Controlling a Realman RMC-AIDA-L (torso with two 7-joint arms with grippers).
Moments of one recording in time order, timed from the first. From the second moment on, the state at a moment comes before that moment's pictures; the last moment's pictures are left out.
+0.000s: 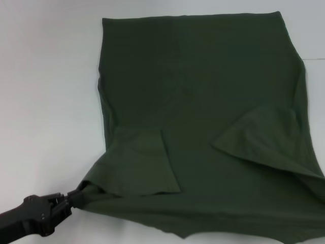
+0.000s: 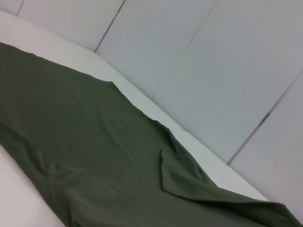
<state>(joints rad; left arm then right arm) -0.20 -2.15 0.54 0.70 1.98 1.70 -1.50 0.07 1.96 -0.30 -0.53 -2.06 -1.70 1.70</state>
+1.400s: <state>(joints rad) -0.25 -2.16 0.52 0.69 2.06 1.75 -1.56 0.06 1.94 -0.08 -0.57 -2.21 -1.80 1.71</state>
